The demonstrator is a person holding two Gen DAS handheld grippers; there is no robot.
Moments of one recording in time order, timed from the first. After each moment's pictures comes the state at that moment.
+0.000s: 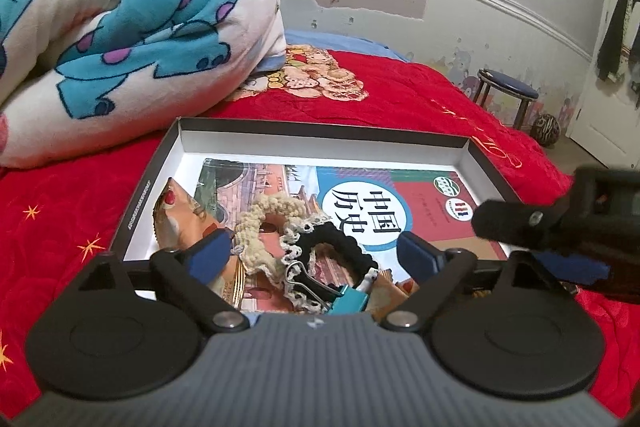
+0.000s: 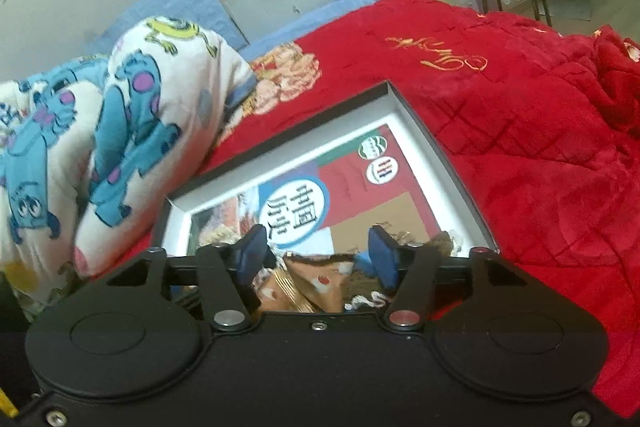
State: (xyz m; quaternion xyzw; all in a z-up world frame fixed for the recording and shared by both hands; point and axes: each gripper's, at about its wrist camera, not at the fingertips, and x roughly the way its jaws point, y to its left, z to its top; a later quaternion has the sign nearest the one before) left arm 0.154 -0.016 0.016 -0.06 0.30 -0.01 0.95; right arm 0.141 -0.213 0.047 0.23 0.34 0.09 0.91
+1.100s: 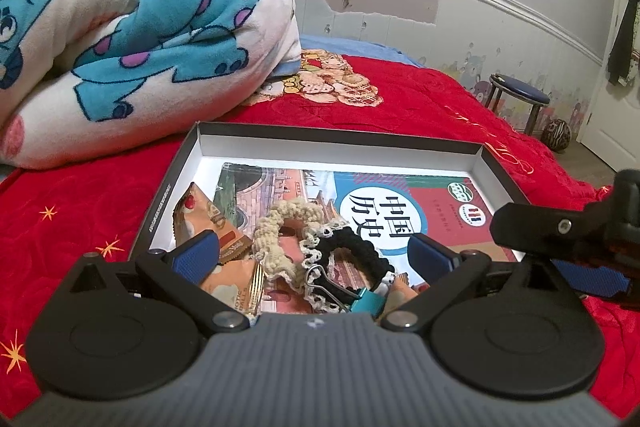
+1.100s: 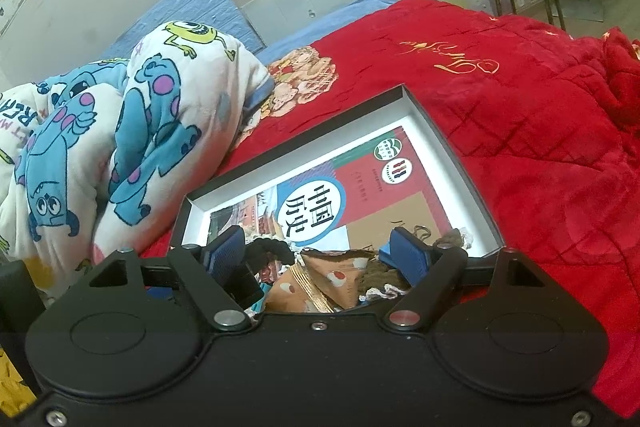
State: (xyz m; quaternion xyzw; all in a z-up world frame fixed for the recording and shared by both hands) left arm 0.151 -0.010 0.018 -0.06 0.29 0.01 0.95; right arm 0.133 -0.212 0.050 0.23 0.34 0.10 0.91
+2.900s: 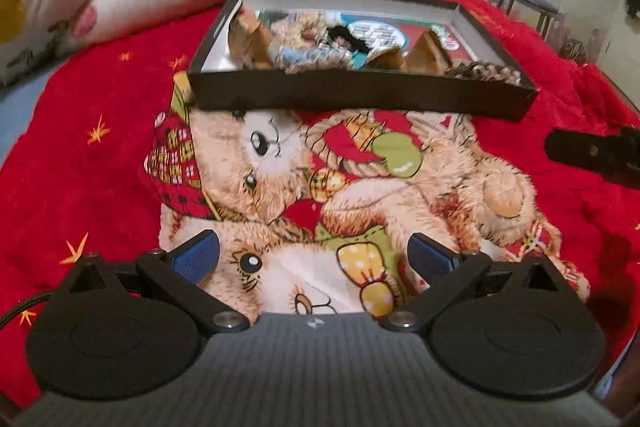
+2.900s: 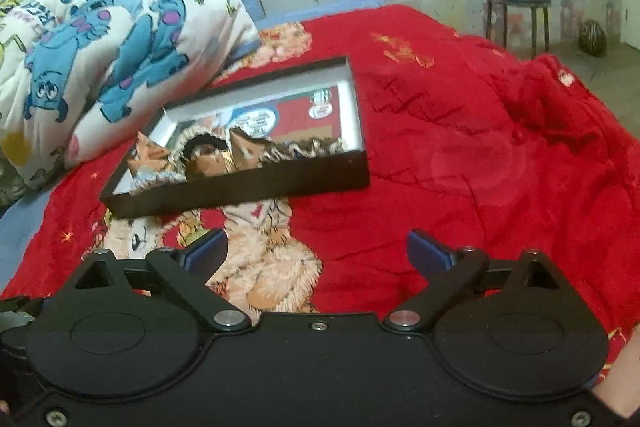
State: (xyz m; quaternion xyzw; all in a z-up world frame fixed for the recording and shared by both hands) left arm 0.019 -0.033 0.002 -0.03 0.43 0.04 0.90; right arm 0.016 -0.265 0.037 0.10 0.36 0.10 0.92
